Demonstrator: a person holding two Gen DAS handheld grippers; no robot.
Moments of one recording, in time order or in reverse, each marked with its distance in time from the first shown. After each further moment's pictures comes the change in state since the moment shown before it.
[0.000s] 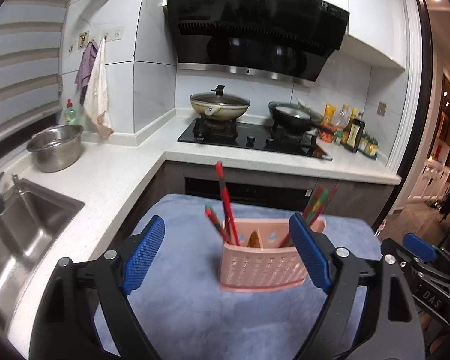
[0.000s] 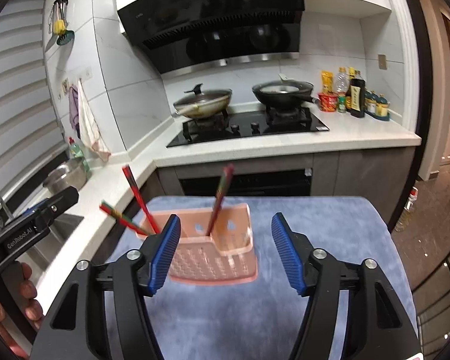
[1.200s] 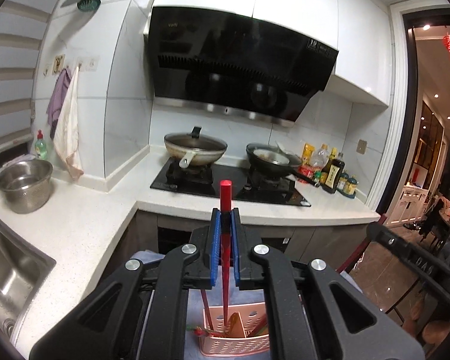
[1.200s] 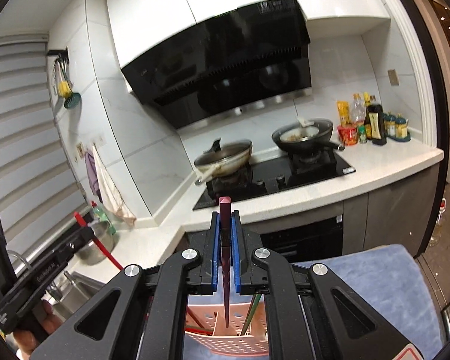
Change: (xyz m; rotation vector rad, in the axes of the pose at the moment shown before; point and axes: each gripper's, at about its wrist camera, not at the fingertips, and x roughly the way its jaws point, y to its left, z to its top) left arm 0.044 0.010 0.098 -0.041 -0.147 -0.153; right arm 0.024 0.003 0.104 0.118 -0.191 0.146
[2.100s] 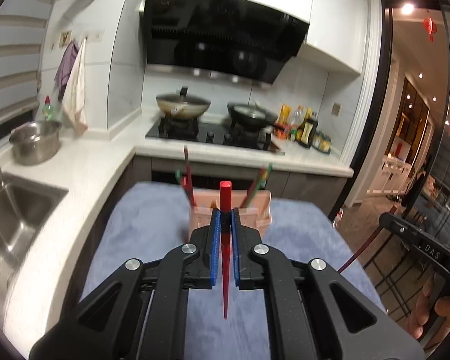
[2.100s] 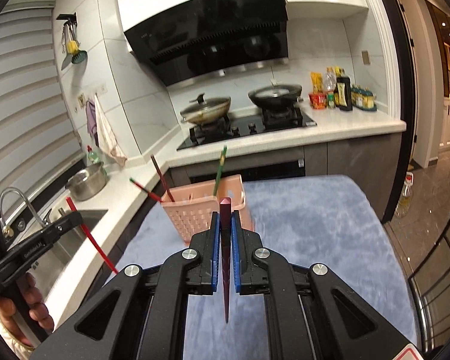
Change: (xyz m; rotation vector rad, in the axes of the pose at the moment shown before) left arm -0.152 -0.019 -0.093 0.017 0.111 -0.073; right arm -0.172 -0.018 -0.117 -0.058 0.134 -0.093
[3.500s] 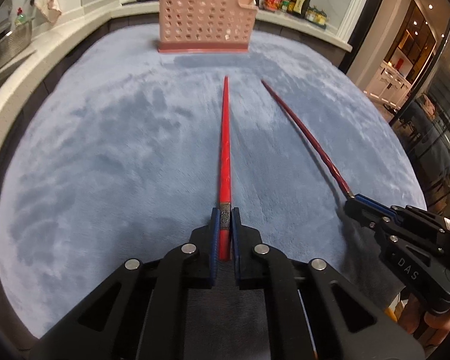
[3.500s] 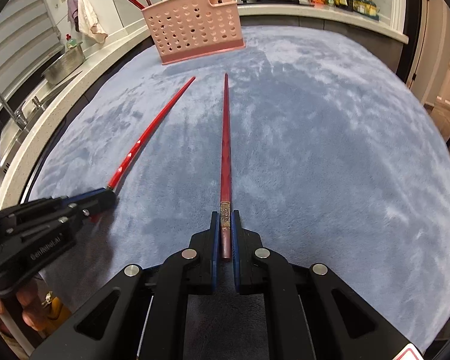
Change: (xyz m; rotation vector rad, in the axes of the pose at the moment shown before) left arm 0.023 -0.020 -0.254 0.047 0.550 -0.034; right arm 0.027 -0.001 -0.243 -0.057 0.472 -0.105
